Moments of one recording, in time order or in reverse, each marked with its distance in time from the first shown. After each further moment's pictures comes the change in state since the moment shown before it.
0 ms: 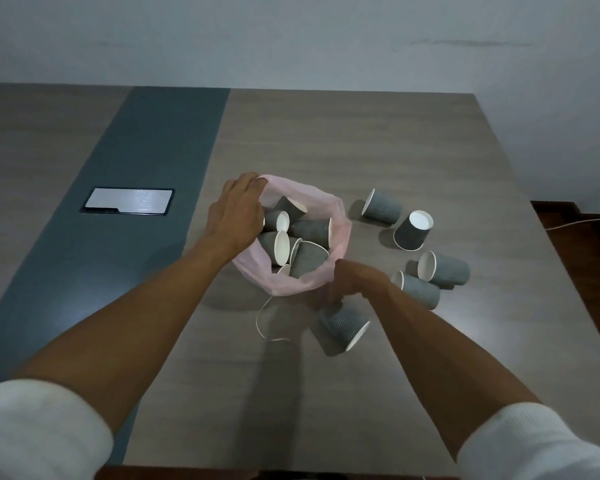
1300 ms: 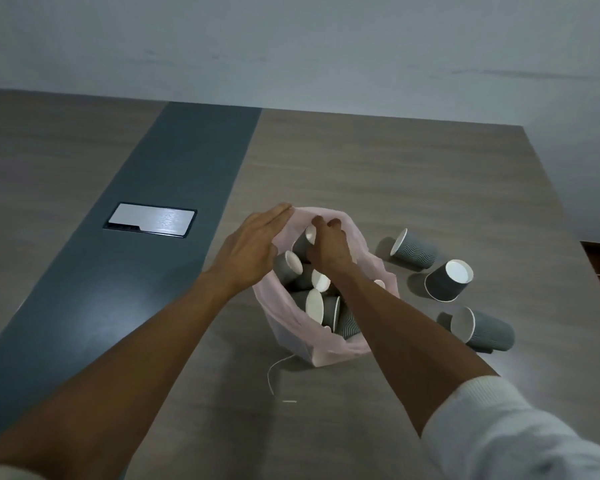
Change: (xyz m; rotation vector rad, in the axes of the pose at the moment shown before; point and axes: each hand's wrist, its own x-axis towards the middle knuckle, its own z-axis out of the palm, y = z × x) left_hand 0.025 -0.038 0.011 -0.087 -0.086 0.133; right_hand 0.087 -0.102 -0.072 0.263 0.588 -0.269
